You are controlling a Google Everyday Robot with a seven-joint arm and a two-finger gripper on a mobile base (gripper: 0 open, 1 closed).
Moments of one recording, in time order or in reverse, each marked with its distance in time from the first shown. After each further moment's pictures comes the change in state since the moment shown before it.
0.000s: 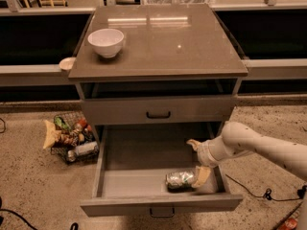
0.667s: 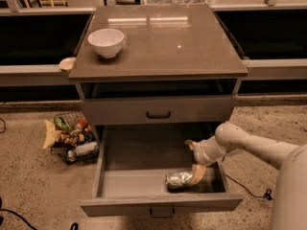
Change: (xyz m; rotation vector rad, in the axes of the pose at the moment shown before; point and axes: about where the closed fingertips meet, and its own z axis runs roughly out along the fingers) arm 0.032 -0.026 0.042 -0.012 0.012 0.005
